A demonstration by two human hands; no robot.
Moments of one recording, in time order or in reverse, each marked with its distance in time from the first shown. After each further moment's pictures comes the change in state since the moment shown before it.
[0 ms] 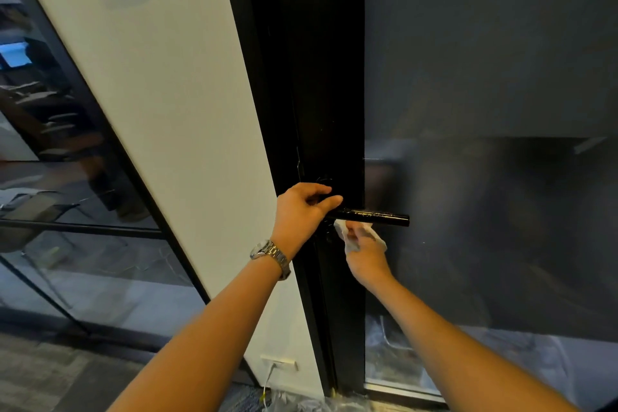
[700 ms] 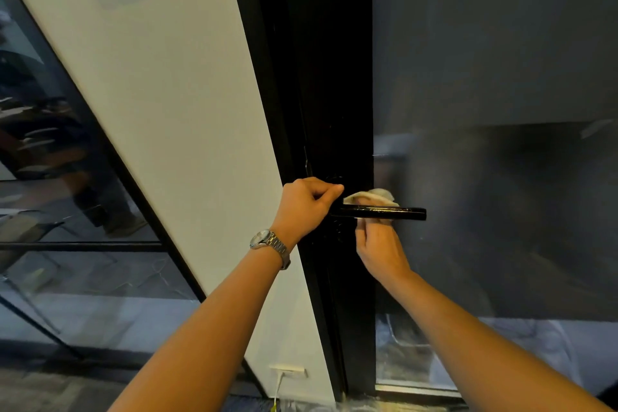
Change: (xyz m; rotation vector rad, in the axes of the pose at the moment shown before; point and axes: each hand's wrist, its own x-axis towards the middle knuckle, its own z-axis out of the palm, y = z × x) left_hand 0.018 -0.012 -0.018 0.067 -0.156 0.155; right_hand 0.003 -0.012 0.005 -0.275 0.338 -0.394
